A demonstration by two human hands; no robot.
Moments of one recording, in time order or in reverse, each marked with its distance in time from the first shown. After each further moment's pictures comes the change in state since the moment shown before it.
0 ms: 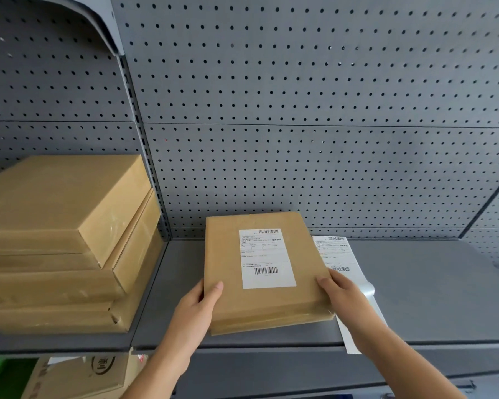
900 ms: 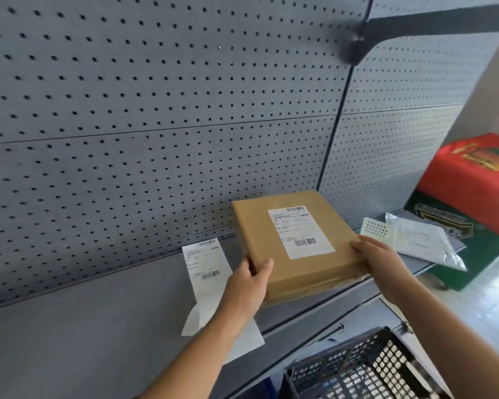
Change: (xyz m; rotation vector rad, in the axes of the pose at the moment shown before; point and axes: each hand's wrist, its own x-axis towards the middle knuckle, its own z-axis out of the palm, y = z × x) left_hand 0.006 0.071 0.308 0.182 -0.552 0.228; right_hand 0.006 0.074 -0.310 0.224 0.563 0.105
